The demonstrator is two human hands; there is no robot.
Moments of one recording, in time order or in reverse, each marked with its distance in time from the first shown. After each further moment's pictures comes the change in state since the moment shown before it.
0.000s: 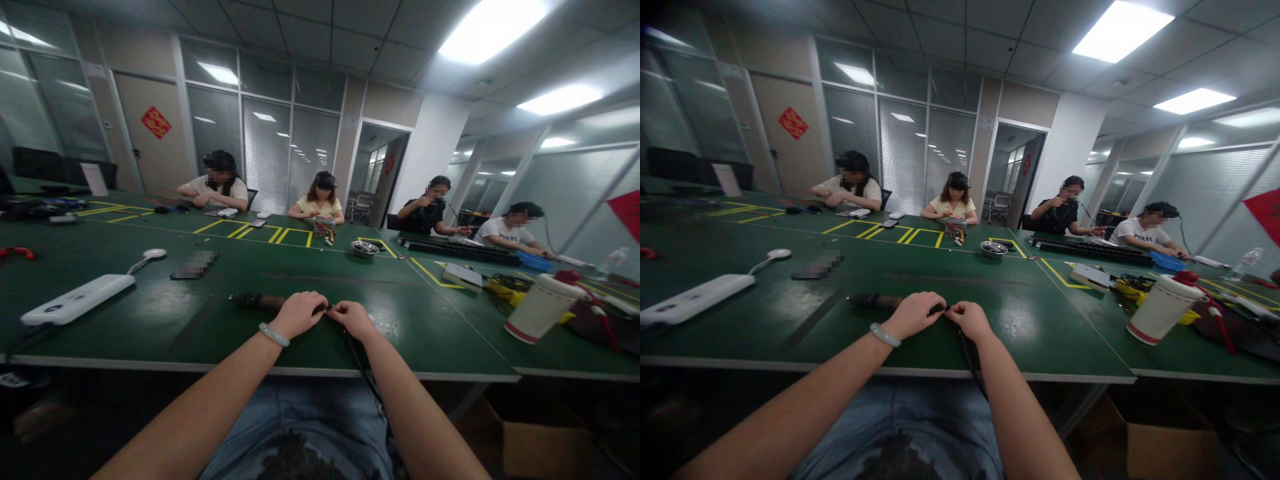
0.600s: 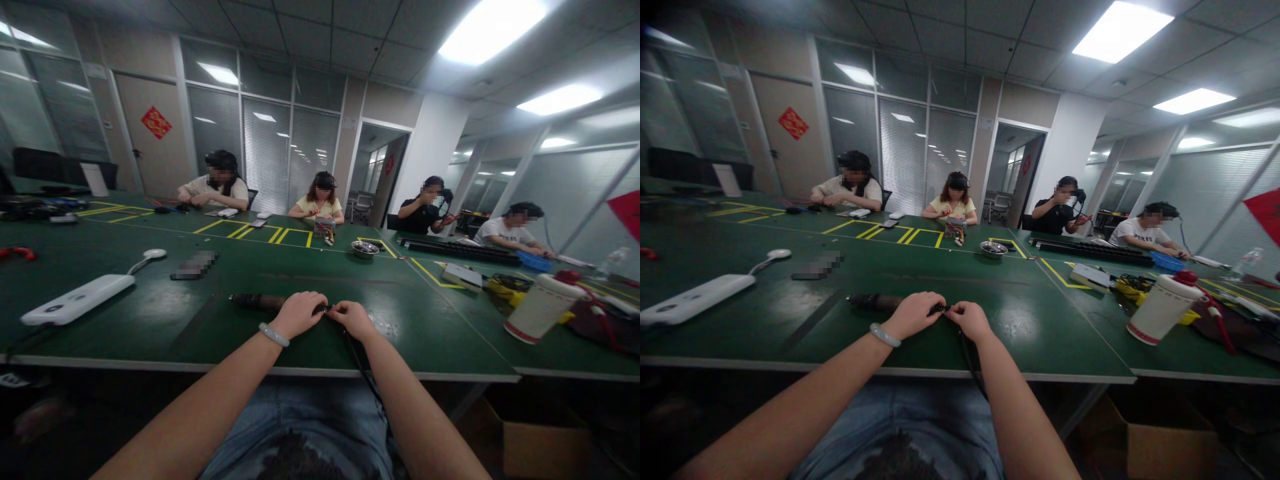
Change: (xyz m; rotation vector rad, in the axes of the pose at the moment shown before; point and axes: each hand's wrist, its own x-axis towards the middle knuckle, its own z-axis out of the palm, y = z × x) left_hand 0.000 0.001 -0.001 -0.003 -0.004 -0.011; right_hand -0.001 0.001 0.000 0.004 -0.004 -0.003
